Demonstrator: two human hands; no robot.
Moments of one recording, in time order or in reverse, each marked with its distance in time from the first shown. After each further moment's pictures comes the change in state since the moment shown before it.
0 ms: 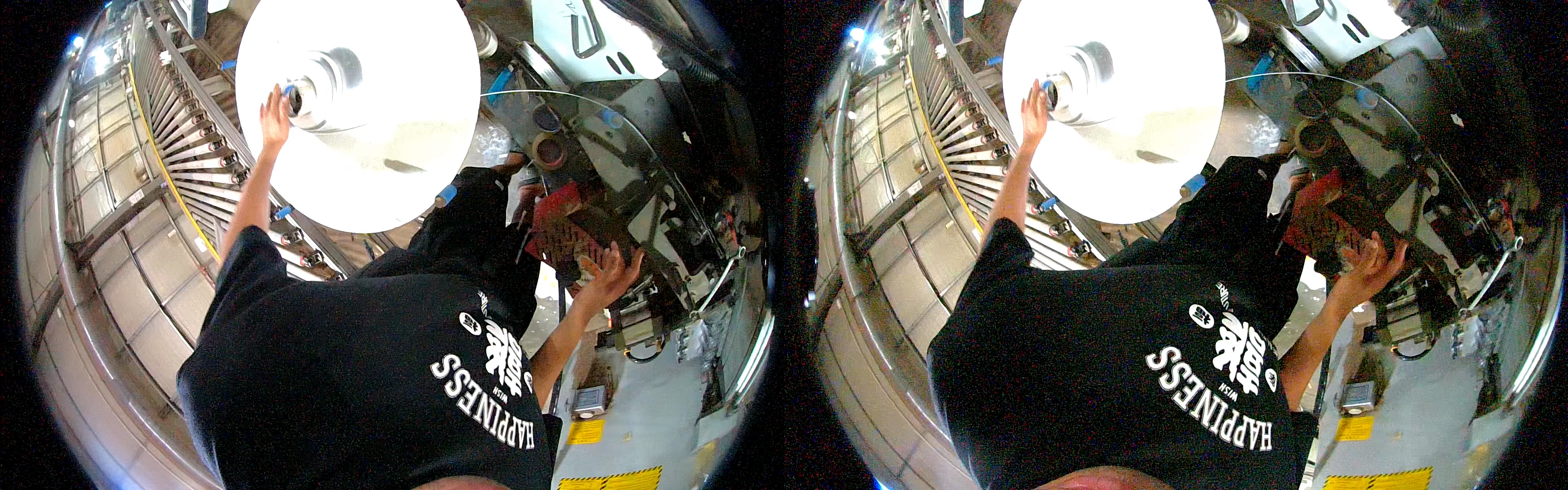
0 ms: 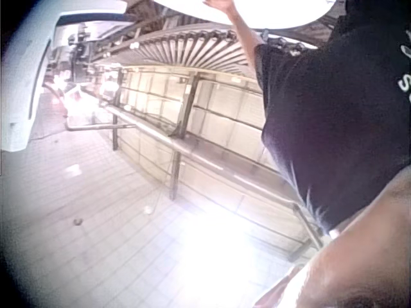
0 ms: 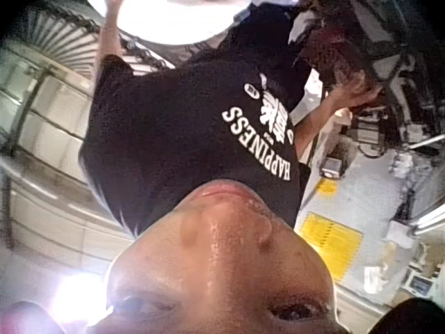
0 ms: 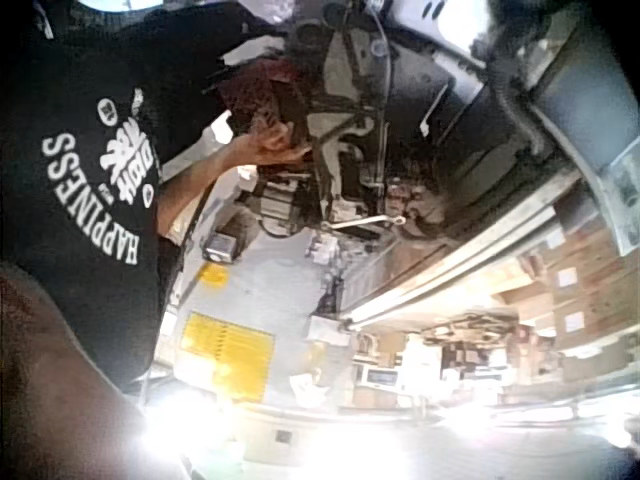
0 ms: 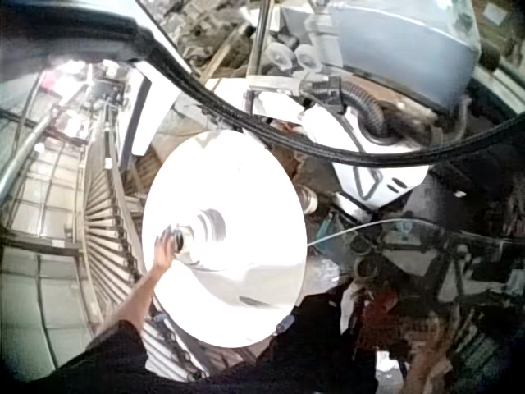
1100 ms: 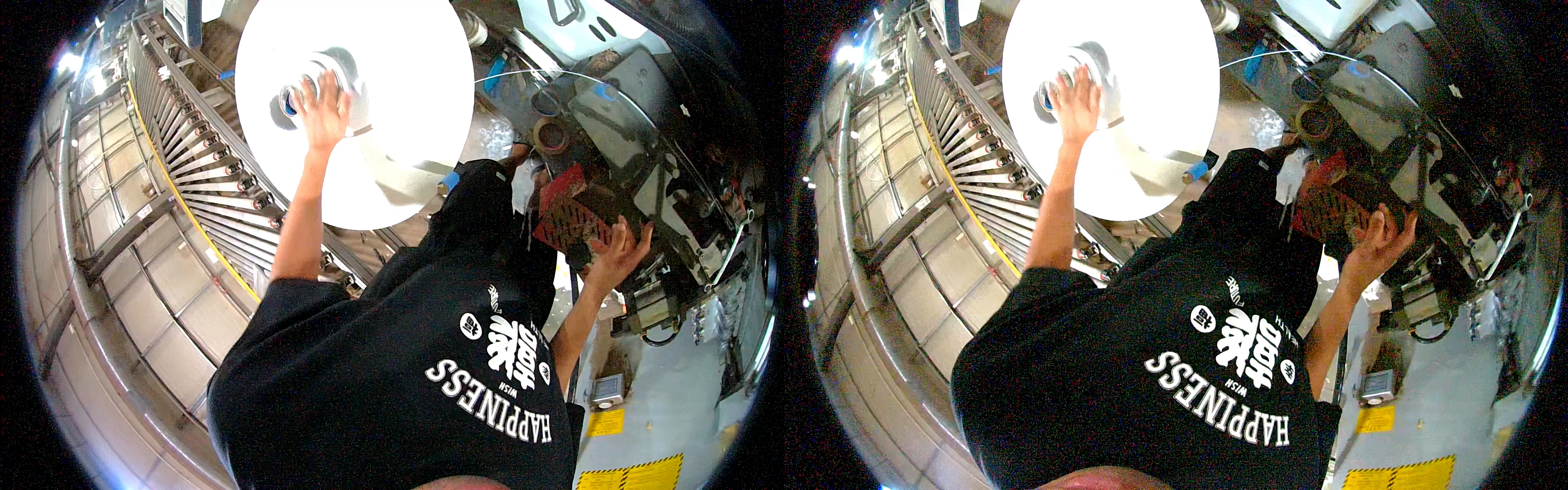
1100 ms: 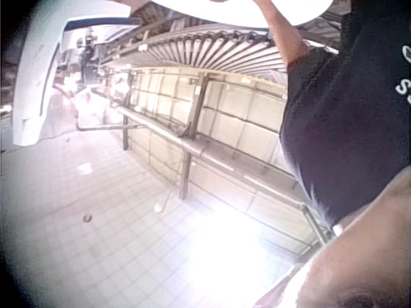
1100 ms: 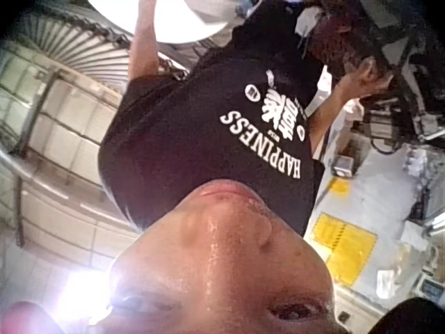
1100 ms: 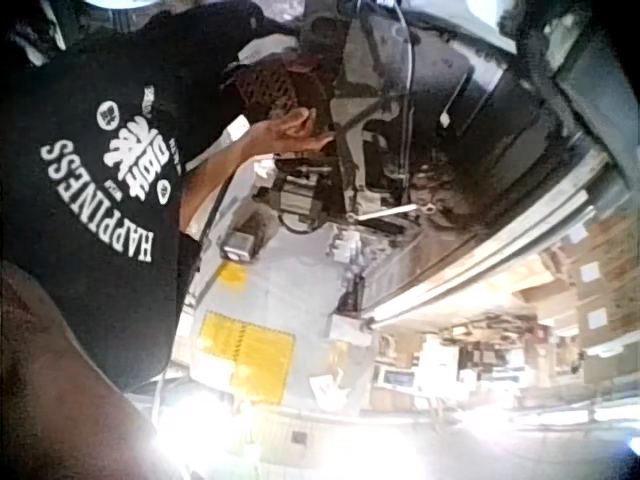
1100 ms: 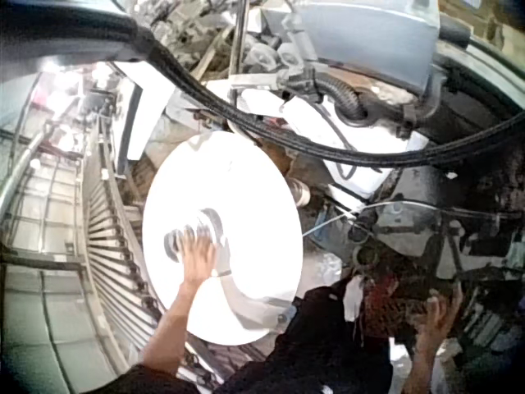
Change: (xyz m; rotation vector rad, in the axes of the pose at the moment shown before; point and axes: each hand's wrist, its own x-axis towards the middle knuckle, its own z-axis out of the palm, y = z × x) left_hand -0.019 0.181 0.012 0.295 0.073 0.218; right_hand 0.000 -0.004 0.007 -0.015 -0.006 0.034
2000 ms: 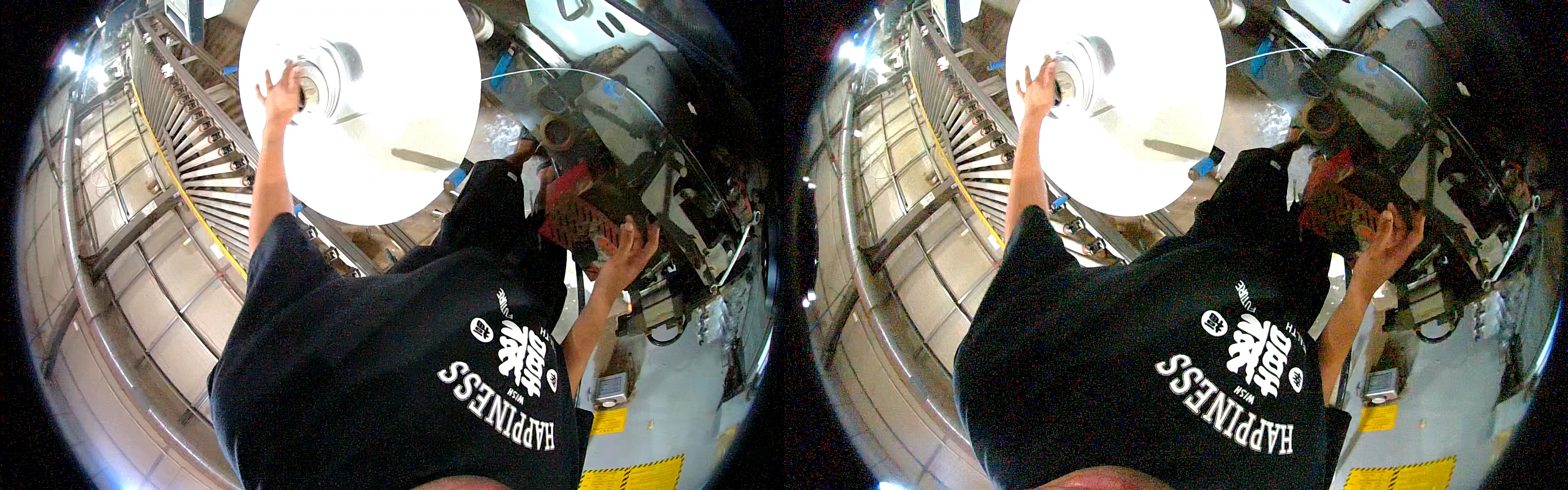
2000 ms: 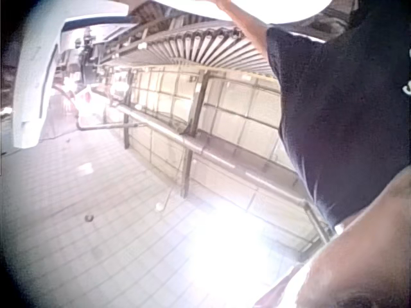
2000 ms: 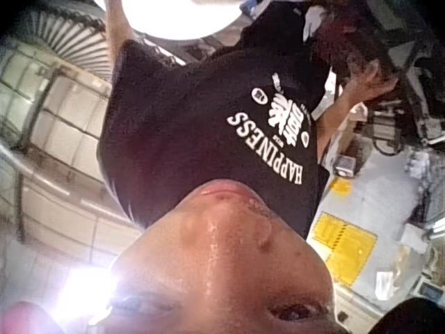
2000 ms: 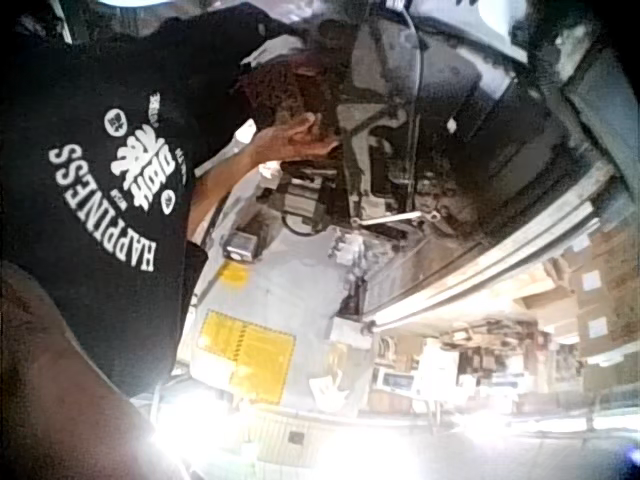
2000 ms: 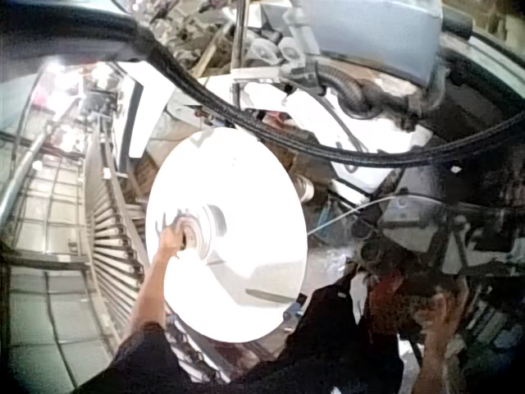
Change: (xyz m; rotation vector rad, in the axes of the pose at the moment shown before) left_hand 0.045 -0.122 0.034 -0.049 -0.281 -0.184; right_hand 0.005 0.005 -0.014 -0.024 -0.044 -0.010
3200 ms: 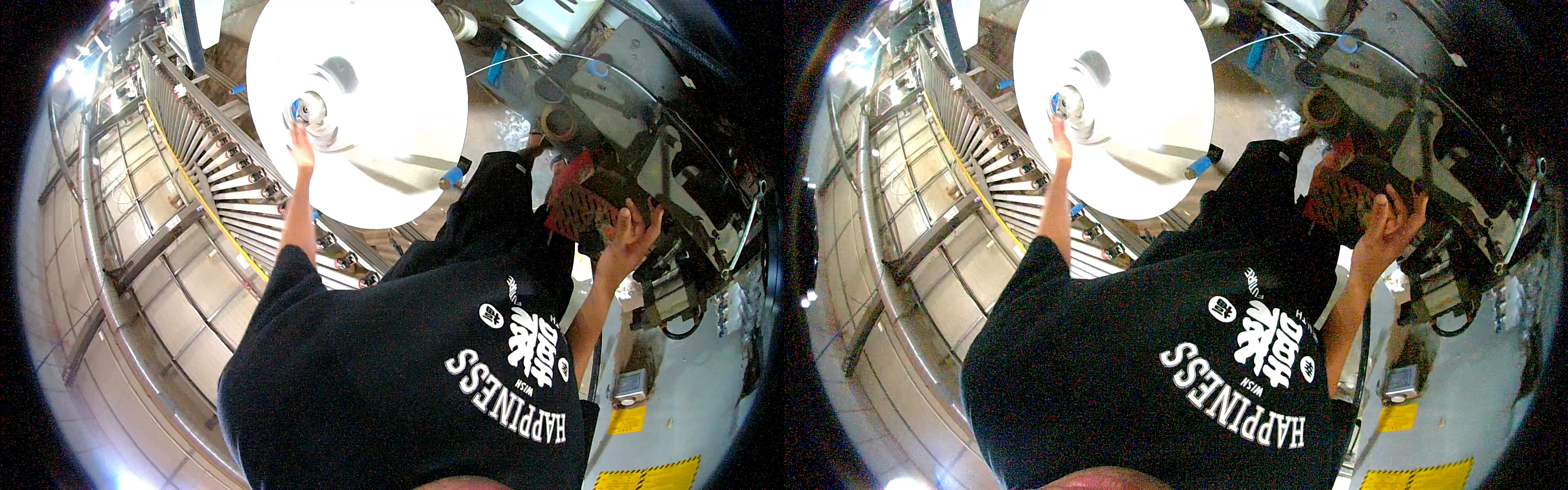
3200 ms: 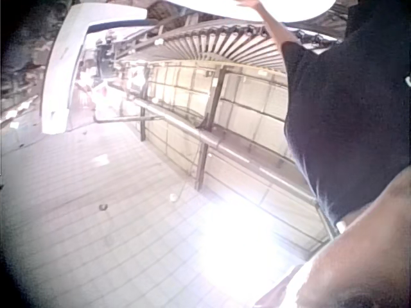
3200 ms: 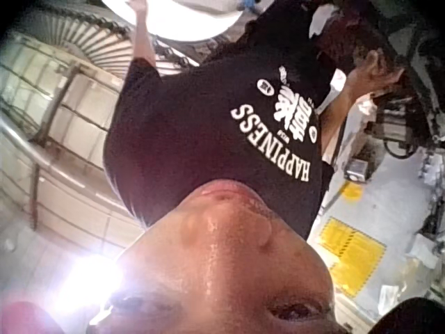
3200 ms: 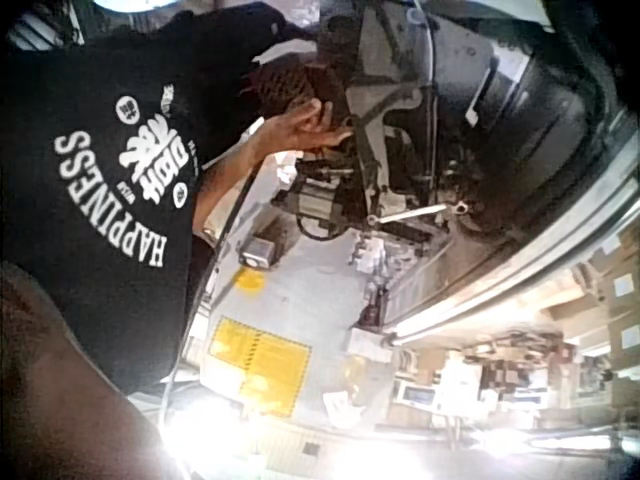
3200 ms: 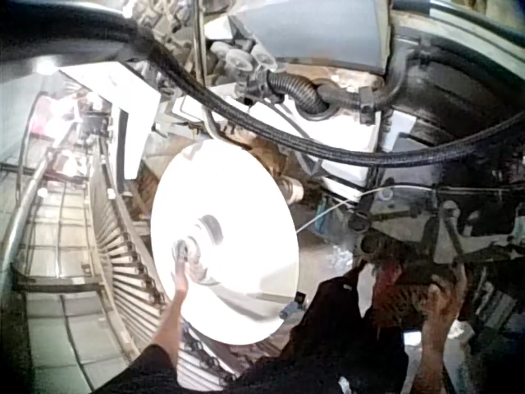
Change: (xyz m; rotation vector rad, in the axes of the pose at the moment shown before) left_hand -0.098 -0.155 0.066 -0.270 0.072 -0.166; right_hand -0.002 0.006 0.013 0.182 -0.068 0.034
